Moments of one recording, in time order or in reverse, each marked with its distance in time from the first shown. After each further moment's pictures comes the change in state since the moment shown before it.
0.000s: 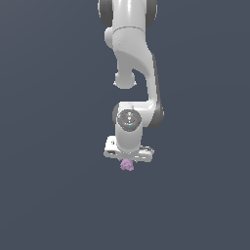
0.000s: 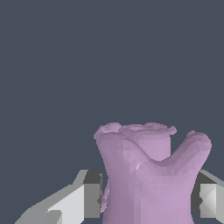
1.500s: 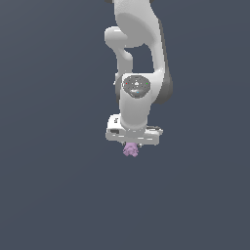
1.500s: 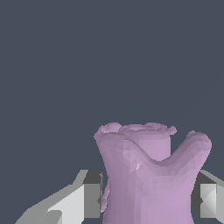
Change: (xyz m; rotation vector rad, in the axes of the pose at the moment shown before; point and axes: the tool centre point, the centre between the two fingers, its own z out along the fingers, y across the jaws) arm -0.031 -0.012 -0.091 0.000 -0.001 0.000
